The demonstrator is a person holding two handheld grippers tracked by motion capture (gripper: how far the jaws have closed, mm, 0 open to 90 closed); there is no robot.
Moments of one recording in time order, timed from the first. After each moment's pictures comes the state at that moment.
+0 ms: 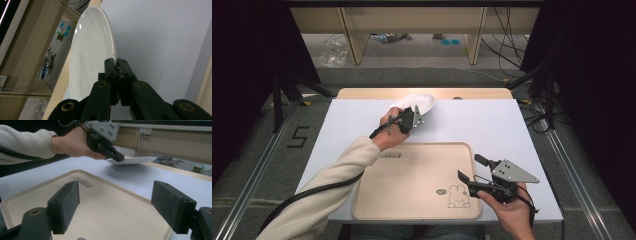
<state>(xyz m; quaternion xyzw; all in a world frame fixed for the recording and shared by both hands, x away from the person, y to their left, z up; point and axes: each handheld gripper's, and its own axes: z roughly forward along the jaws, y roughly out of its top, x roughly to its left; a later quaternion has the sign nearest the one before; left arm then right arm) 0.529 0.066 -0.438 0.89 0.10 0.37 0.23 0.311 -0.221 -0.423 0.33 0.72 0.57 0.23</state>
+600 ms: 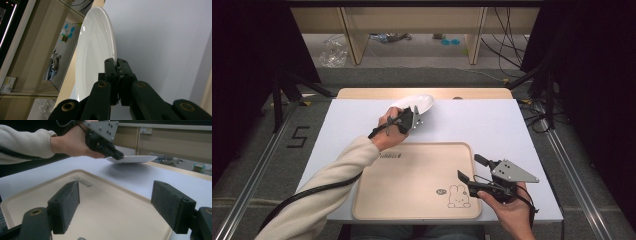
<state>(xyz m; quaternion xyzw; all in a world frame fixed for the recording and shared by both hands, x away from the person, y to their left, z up) 0.526 0.068 -0.438 0.89 0.09 0.40 0.22 0.312 -0.221 -0.423 0.33 0.72 0.57 0.23</state>
